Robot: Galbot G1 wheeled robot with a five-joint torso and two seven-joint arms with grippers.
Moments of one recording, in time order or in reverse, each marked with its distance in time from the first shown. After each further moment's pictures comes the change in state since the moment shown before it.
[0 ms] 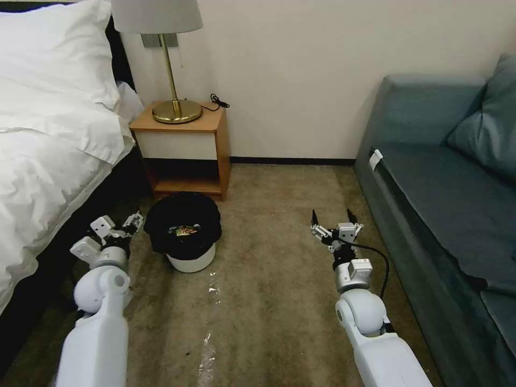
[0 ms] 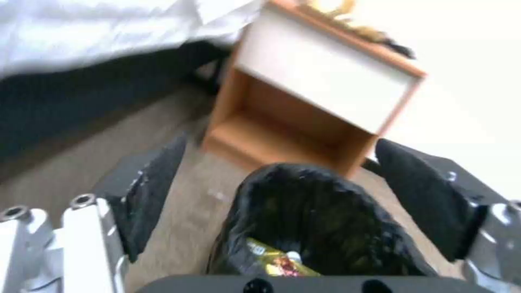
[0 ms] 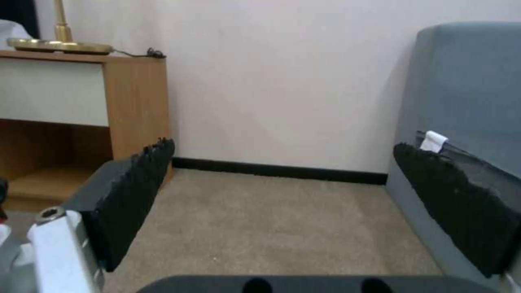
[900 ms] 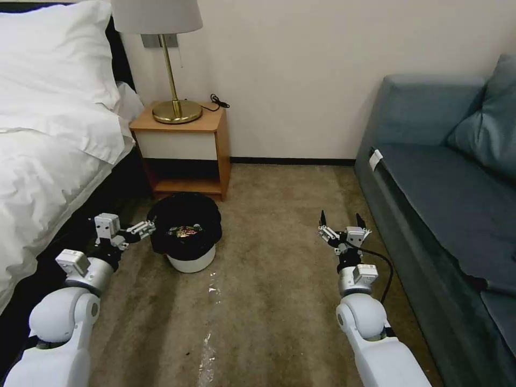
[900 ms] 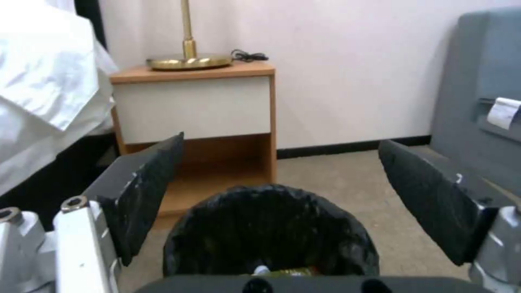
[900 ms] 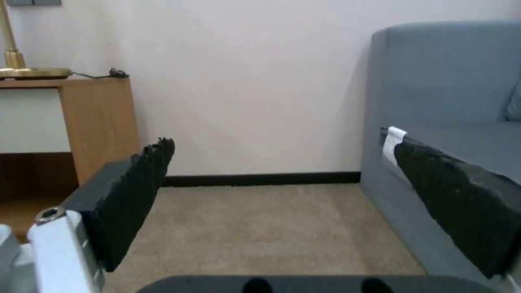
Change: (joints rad) left arm 0.146 0.125 0.009 -0.064 0.224 -0.238 0.433; right arm -0.015 0.010 0.026 -0.009 0.041 0.060 0.070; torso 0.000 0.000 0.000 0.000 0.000
